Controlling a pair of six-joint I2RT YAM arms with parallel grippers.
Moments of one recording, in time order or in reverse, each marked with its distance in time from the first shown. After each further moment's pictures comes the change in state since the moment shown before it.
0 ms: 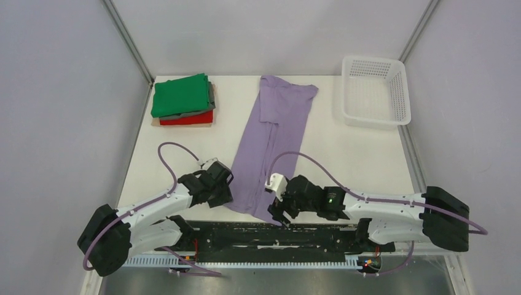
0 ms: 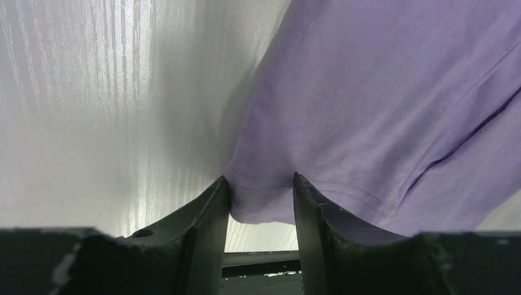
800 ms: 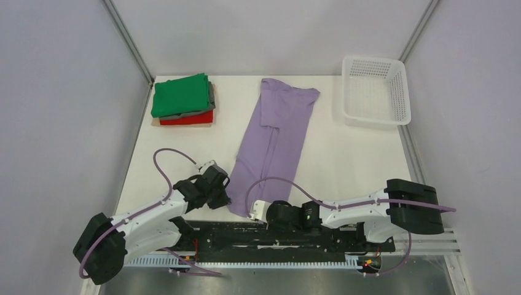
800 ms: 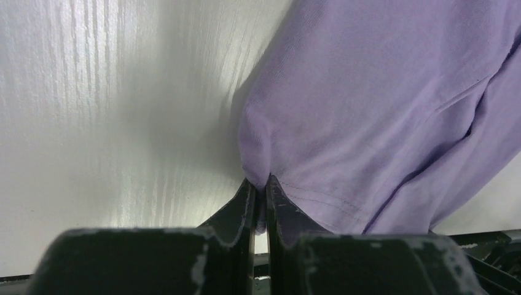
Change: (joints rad) left arm 0.008 -0.070 -0.070 0.075 0.030 -0.035; right arm 0.305 0.287 0.088 -0.111 0.318 -0.116
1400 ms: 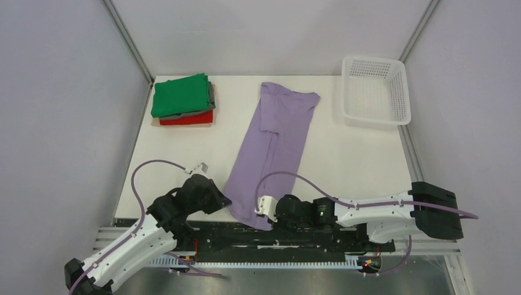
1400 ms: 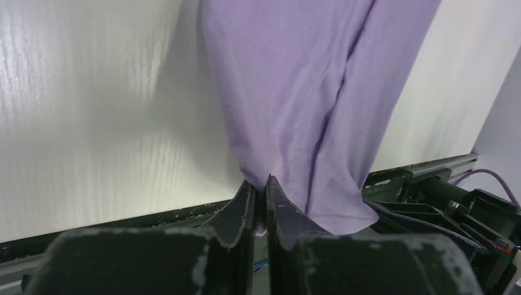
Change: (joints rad) left arm -0.018 -0.488 -0.061 -0.156 0.089 -0.067; right arm -0.030 -0.164 -0.048 -0.008 -0.201 0.072
